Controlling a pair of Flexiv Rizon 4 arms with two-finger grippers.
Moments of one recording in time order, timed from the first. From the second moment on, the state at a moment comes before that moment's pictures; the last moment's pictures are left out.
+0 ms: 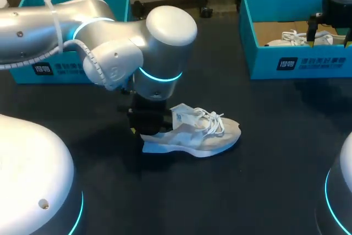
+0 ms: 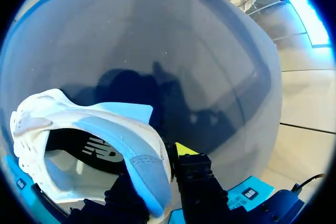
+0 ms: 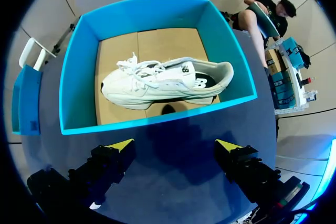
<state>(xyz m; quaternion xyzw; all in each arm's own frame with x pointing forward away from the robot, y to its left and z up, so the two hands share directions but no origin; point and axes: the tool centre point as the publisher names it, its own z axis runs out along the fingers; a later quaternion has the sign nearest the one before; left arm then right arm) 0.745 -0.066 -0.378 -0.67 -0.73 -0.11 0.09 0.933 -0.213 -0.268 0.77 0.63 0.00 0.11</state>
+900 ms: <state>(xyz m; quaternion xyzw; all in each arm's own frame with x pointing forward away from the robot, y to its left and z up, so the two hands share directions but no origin) 0.727 -0.071 -0.331 -0.58 -0.81 -0.05 0.09 0.933 -0.213 -0.268 0.77 0.63 0.00 0.11</state>
